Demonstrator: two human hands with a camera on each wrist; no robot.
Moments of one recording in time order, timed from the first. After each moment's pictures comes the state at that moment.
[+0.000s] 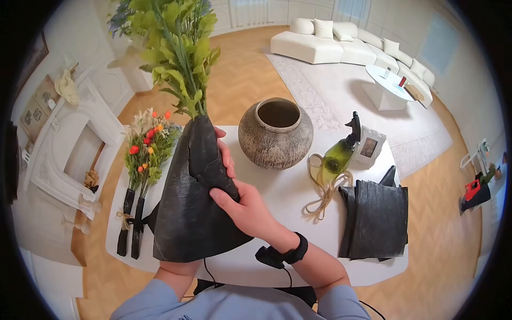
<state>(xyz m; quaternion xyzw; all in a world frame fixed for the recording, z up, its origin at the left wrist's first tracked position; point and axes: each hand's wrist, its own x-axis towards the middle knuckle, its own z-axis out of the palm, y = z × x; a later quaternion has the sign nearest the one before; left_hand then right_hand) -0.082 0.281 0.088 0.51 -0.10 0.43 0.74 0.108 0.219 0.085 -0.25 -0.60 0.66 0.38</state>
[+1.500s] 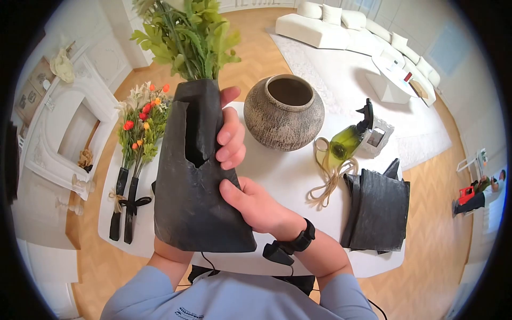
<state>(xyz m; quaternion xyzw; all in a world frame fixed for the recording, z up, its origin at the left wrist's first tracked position) -0.046 0.242 0.127 0.36 -0.01 0.59 0.72 0.119 0.211 0.078 -0.15 -0.42 0.86 0.23</state>
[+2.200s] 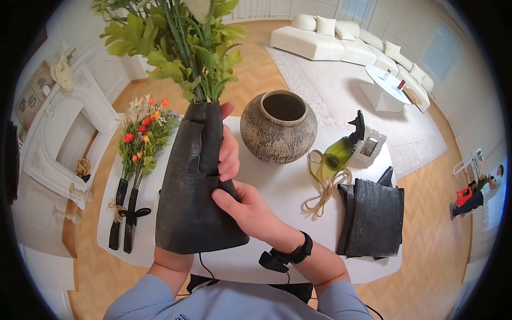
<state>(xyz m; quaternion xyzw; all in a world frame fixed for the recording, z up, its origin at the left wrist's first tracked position) -0.061 0.264 0.110 0.40 -0.07 0.52 0.75 0.110 0.209 0.089 -0.23 -0.52 0.76 0.30</state>
